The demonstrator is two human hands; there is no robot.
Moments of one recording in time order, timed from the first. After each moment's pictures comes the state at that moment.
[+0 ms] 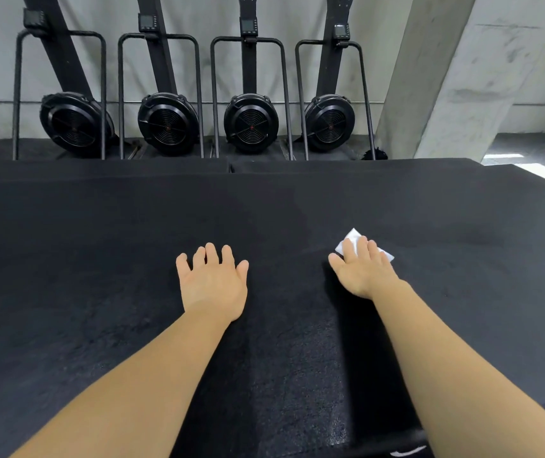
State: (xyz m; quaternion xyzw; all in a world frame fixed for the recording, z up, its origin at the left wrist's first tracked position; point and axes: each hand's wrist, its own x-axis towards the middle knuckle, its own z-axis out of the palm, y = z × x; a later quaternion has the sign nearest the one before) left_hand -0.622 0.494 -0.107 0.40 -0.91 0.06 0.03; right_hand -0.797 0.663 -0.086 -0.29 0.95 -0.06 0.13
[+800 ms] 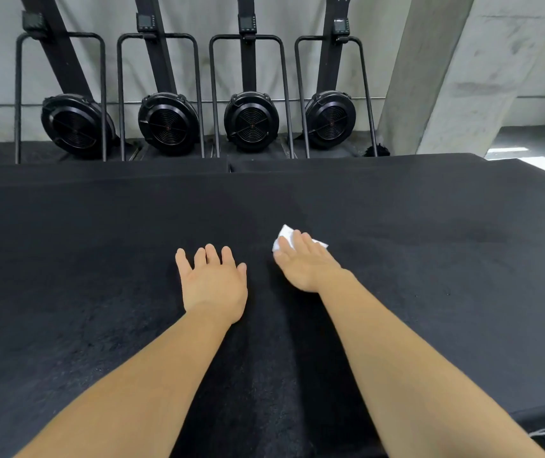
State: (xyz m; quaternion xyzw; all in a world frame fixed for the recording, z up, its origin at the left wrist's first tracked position) left_hand -0.624 0.498 -0.104 0.38 -0.92 0.10 0.01; right_hand -0.759 0.598 -0.078 -0.41 0.89 -0.10 0.18
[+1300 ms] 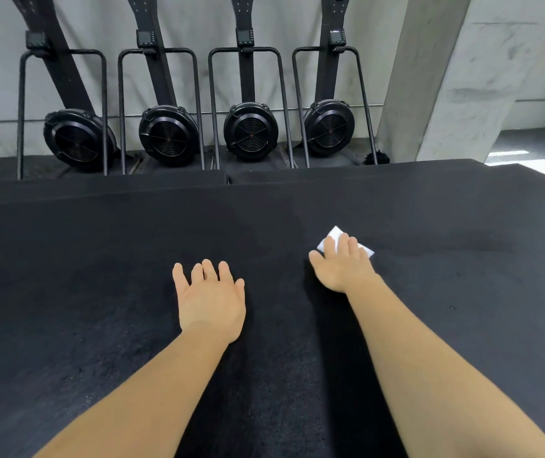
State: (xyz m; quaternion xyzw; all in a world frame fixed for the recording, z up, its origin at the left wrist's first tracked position) left_hand -0.628 0.497 -0.106 0.39 -0.91 0.12 -0.01; right_hand -0.810 0.620 -0.083 -0.29 0.95 -0.06 0.09
